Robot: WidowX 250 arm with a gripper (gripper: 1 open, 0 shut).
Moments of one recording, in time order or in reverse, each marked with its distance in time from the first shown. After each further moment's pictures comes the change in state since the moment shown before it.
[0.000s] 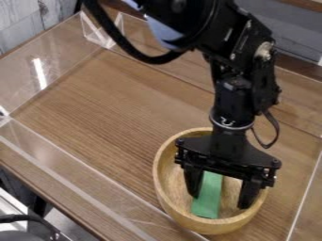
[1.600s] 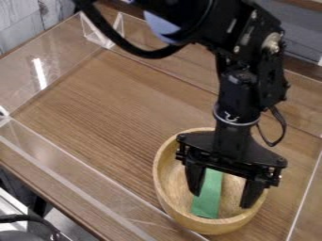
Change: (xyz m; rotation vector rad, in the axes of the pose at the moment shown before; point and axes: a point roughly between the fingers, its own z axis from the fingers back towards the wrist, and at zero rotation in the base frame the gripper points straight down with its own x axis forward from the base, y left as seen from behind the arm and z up) arm -0.006 -0.003 0.012 0.008 -0.013 -0.022
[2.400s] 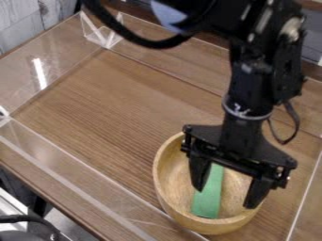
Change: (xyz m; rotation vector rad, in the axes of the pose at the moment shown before) arm -0.008 -0.006 0.012 0.031 -0.001 -0.086
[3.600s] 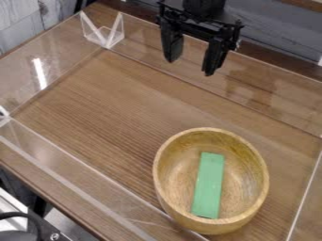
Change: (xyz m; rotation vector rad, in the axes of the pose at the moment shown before) arm 0.102 0.083 0.072 0.032 -0.032 -0.162
